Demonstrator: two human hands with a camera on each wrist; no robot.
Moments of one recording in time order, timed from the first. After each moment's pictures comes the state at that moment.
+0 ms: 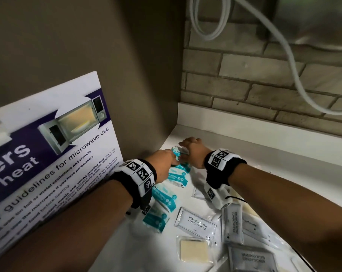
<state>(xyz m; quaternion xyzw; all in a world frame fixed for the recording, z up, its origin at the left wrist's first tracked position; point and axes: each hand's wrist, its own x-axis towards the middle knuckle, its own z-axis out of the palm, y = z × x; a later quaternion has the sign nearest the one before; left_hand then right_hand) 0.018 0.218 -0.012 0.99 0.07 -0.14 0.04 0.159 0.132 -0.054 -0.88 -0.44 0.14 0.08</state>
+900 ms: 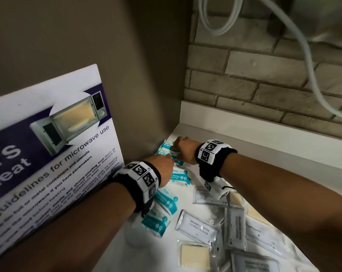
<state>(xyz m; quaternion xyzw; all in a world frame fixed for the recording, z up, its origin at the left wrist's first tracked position) 0.020 0.216 -0.020 0.97 0.07 -0.20 -0.12 0.155 0.165 -0.042 -0.84 -0.53 0.13 -0.03</state>
